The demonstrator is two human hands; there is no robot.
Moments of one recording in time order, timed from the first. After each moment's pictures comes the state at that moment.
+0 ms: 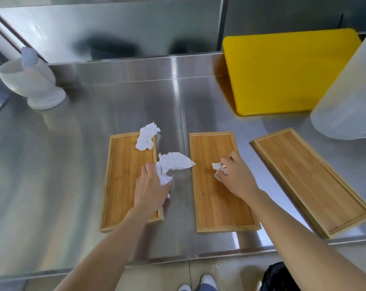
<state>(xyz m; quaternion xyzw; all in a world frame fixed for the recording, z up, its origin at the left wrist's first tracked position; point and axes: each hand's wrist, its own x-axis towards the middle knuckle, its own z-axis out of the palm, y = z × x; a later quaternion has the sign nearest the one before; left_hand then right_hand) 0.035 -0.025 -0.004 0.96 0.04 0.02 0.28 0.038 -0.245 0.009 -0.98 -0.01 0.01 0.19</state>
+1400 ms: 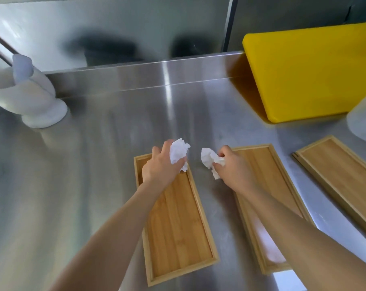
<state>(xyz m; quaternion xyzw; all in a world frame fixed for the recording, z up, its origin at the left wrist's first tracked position) 0.170 0.046 0.016 0.97 -0.02 -0.07 0.23 0.130 -0.130 0.020 -0.94 0.11 0.01 0.33</state>
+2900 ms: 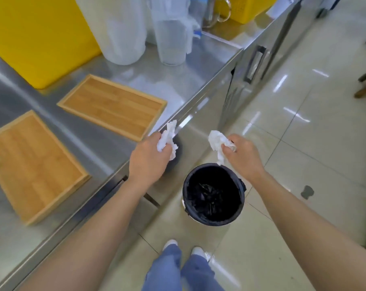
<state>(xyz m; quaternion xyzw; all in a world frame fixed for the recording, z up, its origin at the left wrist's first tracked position) -0.153 -0.324 0.017 0.87 -0.33 -0.16 0.33 -0.311 -0.468 -0.012 -0.82 0.46 -0.11 0.33</state>
